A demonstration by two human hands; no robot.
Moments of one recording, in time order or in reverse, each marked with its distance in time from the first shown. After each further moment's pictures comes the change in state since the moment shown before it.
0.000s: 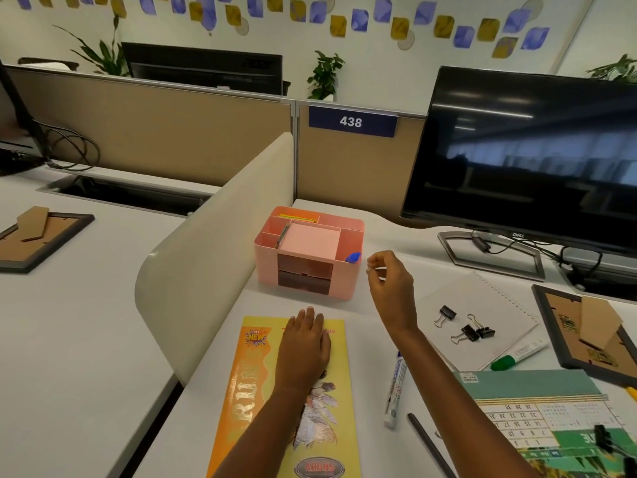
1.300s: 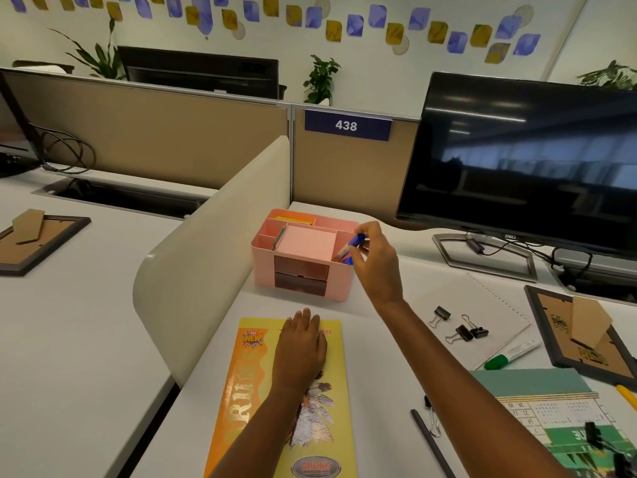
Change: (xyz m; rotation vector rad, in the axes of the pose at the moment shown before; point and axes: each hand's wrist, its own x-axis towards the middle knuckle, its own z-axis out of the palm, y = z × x) left_hand 0.000 -0.001 0.002 -0.013 0.032 -0.003; right_hand 0.028 -0.024 0.004 -0.049 -0.029 -0.132
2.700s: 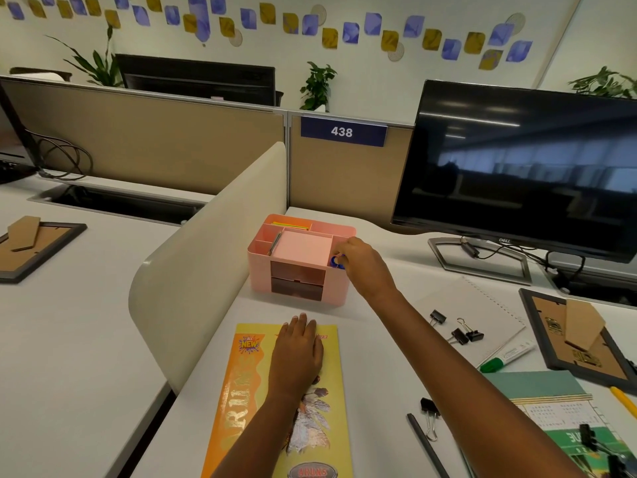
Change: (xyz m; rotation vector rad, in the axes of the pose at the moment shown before) left_hand 0.000 -0.002 0.004 0.004 0.041 0.034; right_hand 0.019 -0.009 0.001 -0.370 -0.452 0.003
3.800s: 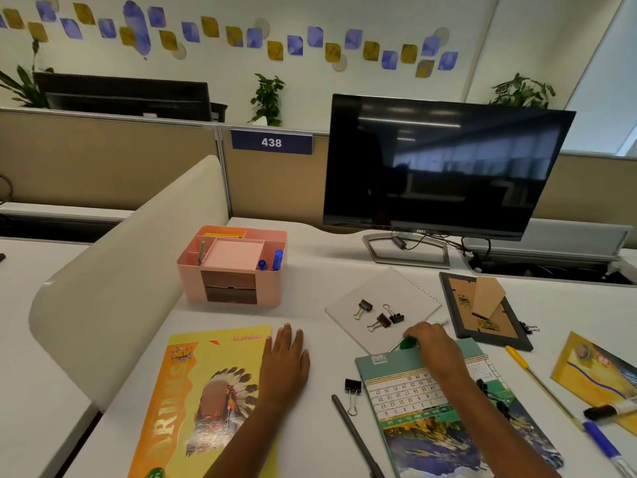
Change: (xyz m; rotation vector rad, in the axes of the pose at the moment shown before) left_hand -0.011 0.084 0.016 0.093 -0.191 0.090; right_hand -0.179 0.200 -0.022 -0.186 -0.056 0.346
